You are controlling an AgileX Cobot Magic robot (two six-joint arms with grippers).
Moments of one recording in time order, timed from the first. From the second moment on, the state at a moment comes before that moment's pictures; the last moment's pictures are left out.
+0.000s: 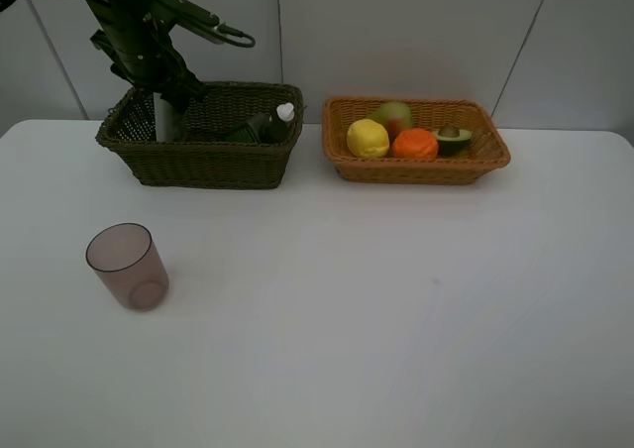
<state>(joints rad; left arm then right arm) -0.24 2.18 -1.75 0.22 0.76 0.03 -0.01 0.00 -0.53 0.09 1.06 -0.13</state>
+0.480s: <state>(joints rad) -0.24 2.18 -1.75 0.20 0.76 0.03 -0.01 0.00 -0.53 0.09 1.06 -0.13</state>
